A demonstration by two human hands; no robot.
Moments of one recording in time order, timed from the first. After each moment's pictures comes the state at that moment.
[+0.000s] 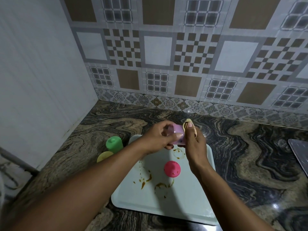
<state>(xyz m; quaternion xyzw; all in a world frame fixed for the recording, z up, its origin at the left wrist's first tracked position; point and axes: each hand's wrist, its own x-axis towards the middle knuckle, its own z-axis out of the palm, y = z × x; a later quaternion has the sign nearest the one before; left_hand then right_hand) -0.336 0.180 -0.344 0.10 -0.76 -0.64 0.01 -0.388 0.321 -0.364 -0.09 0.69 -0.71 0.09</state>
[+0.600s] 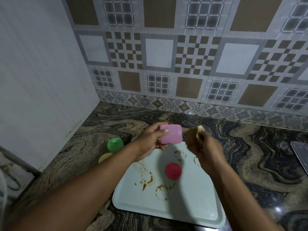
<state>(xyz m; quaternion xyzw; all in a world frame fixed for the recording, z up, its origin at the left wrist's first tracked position) -0.325 0.166 -0.343 0.17 -0.64 -0.75 -0.01 -0.410 0.344 -0.351 0.08 0.63 -0.74 0.22</state>
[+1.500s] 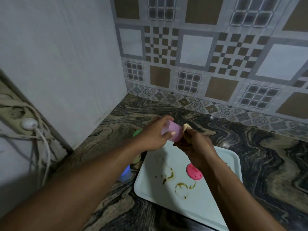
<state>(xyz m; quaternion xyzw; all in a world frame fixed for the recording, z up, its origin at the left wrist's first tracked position) -0.274 0.114 -0.338 0.16 -0.90 -0.39 0.08 -0.358 0.262 -0.337 0.01 0.62 -0.70 0.35</state>
